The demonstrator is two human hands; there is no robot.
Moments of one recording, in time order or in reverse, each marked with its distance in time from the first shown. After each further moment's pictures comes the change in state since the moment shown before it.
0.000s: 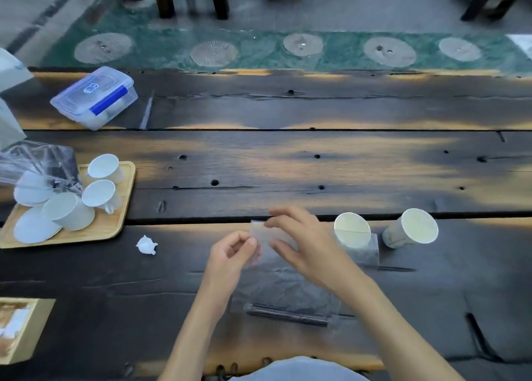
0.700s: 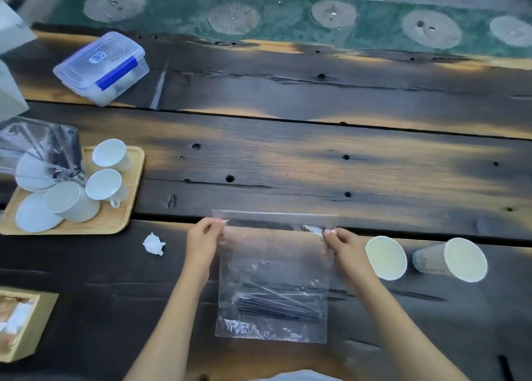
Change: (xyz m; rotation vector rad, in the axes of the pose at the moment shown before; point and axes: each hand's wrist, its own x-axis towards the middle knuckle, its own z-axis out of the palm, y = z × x) left_hand 0.118 -0.078 -0.079 0.049 0.395 -0.359; right_hand 0.028 0.118 0.061 0.761 0.174 1.006
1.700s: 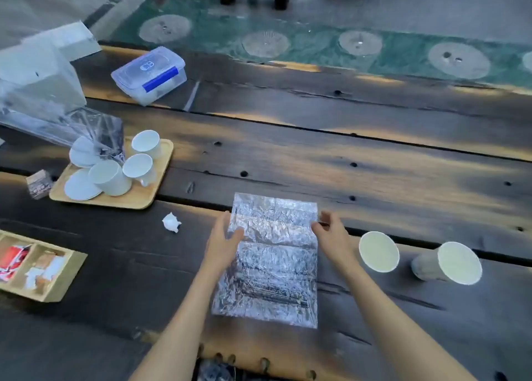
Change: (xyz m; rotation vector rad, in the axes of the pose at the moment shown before) left_hand -0.076 -0.018 0.006 0.279 -0.067 0.083; right_hand 0.000 0.006 0.009 -0.370 -0.022 -0.184
